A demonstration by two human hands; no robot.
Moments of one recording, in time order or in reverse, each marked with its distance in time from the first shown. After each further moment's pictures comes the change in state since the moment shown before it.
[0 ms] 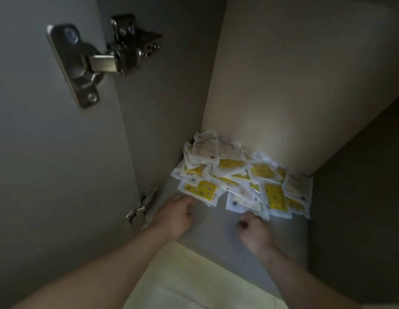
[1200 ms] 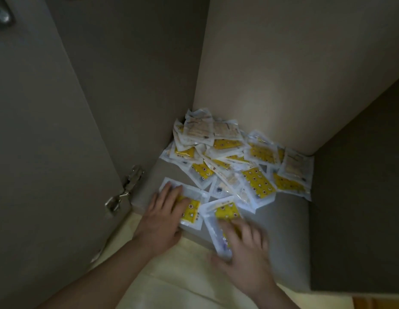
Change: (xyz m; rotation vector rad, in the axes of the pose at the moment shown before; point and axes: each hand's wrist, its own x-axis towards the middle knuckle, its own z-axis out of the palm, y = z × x) left_hand 0.000 -0.058 0.074 0.517 0.338 0.416; right_hand -0.037 0.040 0.049 -0.440 0.165 -0.387
